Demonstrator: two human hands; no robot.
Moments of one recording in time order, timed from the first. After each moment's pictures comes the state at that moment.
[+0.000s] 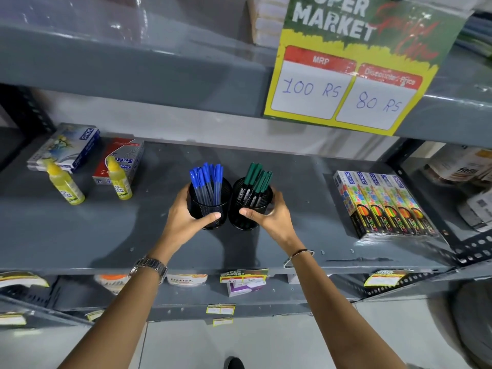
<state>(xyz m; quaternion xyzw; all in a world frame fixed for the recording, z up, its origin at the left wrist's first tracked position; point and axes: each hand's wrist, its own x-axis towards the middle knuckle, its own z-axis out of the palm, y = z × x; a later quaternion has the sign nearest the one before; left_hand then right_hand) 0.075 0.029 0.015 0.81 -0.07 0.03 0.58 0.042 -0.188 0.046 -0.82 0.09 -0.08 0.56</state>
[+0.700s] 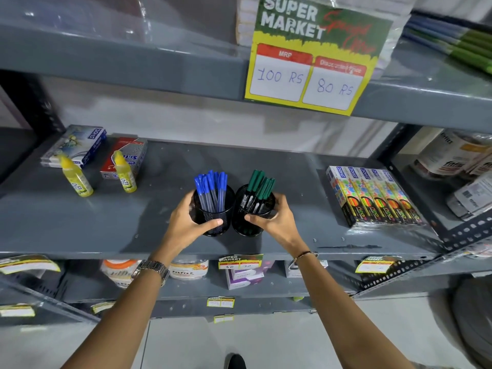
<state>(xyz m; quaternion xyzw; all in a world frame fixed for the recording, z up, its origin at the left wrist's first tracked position) 0.035 0.028 0.016 0.81 -0.07 -0.02 0.58 0.002 -0.201 0.047 -0.82 0.09 -0.06 0.56</state>
